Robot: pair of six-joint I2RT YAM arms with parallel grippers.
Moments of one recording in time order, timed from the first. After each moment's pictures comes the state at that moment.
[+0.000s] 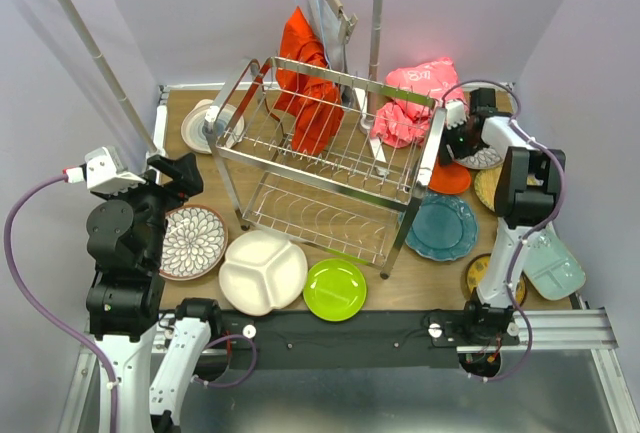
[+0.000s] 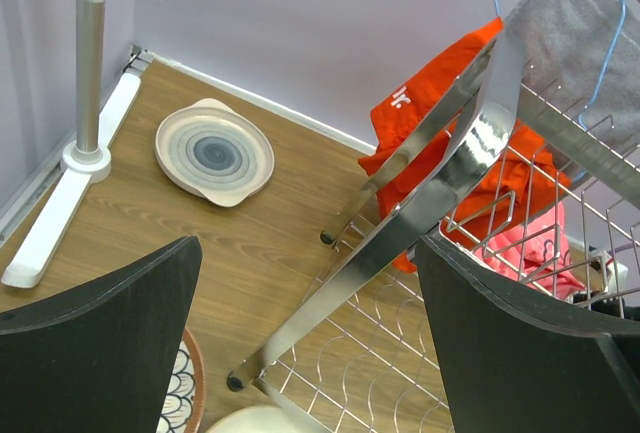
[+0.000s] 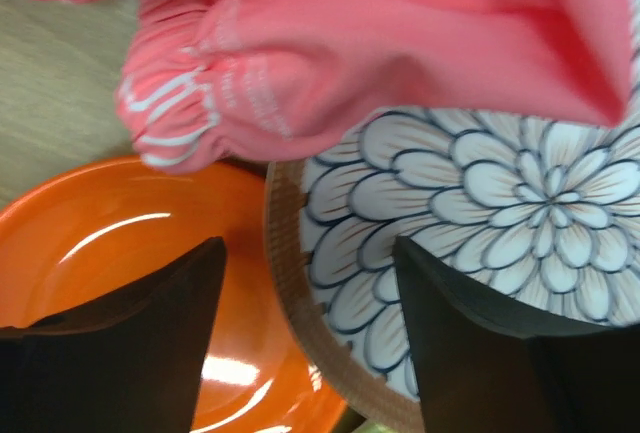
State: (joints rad) left arm -0.06 0.51 1.07 -0.56 -0.17 -0.45; right arm -0.09 2.10 1.59 -0.60 -0.24 -0.50
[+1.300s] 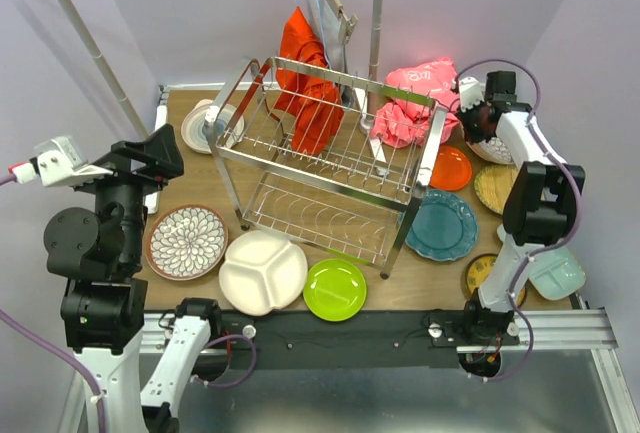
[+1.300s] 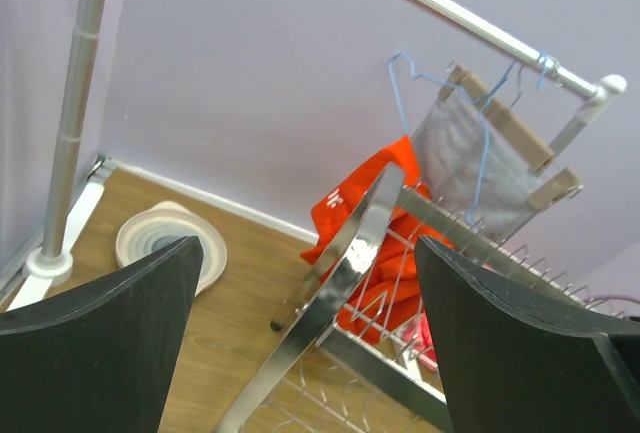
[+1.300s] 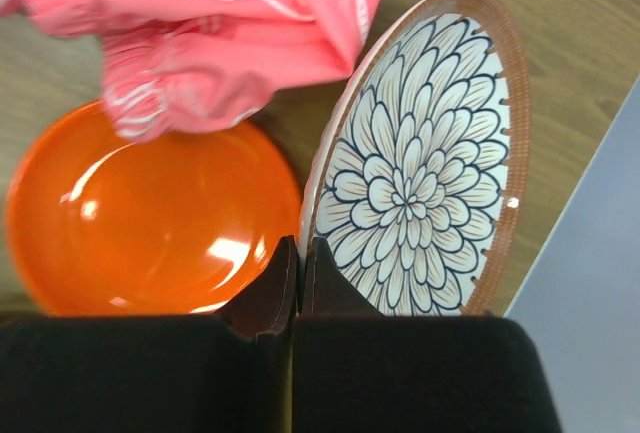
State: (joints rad) left arm -0.06 0.58 1.30 -0.52 -0.17 -0.46; right arm -0.10 1.95 1.60 -0.55 -0.11 -0.60
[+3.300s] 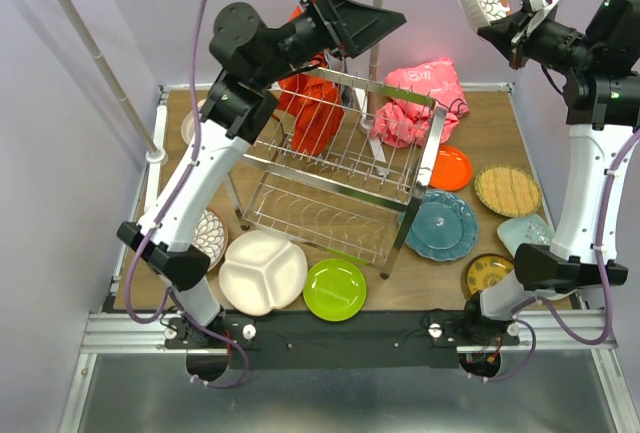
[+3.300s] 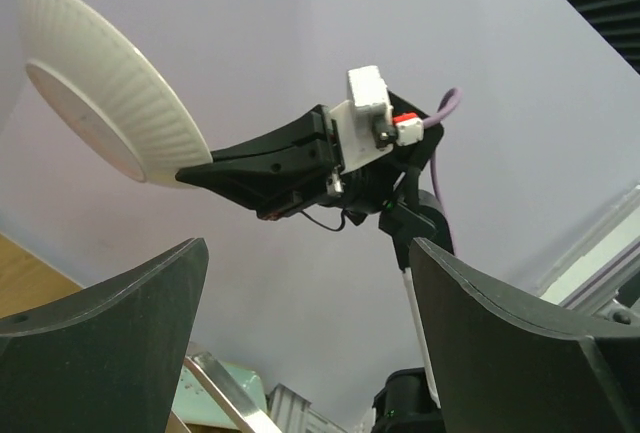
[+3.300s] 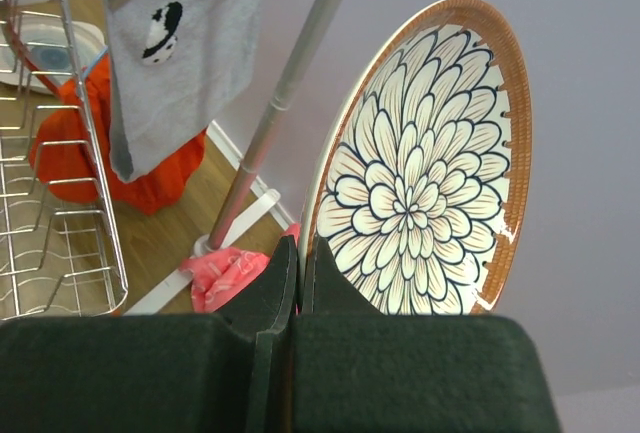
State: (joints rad) left arm -0.61 1.67 2.15 0.01 0.50 -0.94; right arm -0.11 1.58 2.25 -0.76 -0.84 -0.58
